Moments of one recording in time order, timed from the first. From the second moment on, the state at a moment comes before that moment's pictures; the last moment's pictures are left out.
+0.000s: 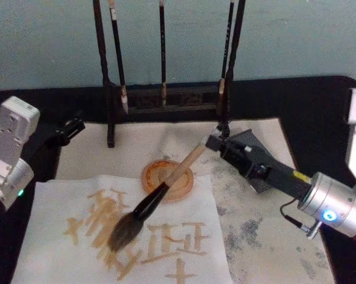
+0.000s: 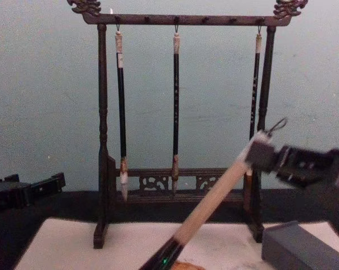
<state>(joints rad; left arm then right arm) -0.20 0.60 0.45 -1.41 -0.25 -0.12 0.03 0.11 0.68 -0.52 -1.69 1.22 0.09 0.61</state>
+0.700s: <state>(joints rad) -0.20 0.60 0.45 -1.41 -0.25 -0.12 0.03 0.11 0.69 -0.54 -1.64 1.17 0.10 0.57</state>
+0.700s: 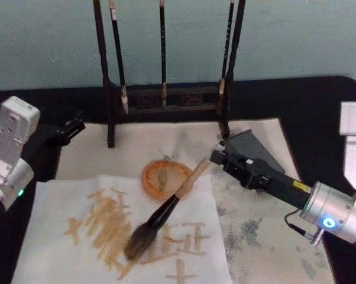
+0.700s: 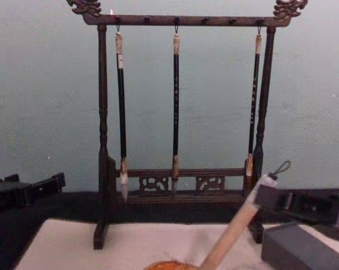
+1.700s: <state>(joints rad) -0.20 0.60 0.45 -1.41 -0.25 -0.12 0.03 0.11 0.62 -0.42 -1.57 1.35 0.05 0.58</state>
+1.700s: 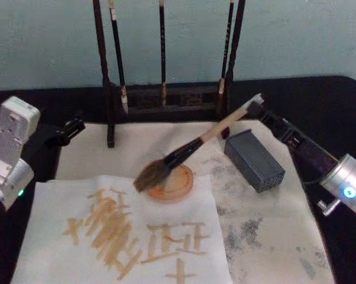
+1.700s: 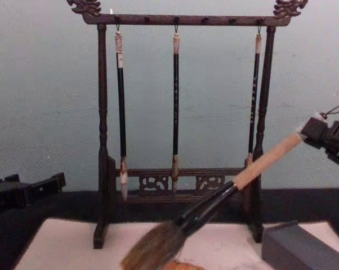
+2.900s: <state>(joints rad) -0.20 0.60 0.45 -1.41 -0.25 -0.12 0.03 0.22 0.54 -0.44 -1.32 1.47 0.11 0.56</state>
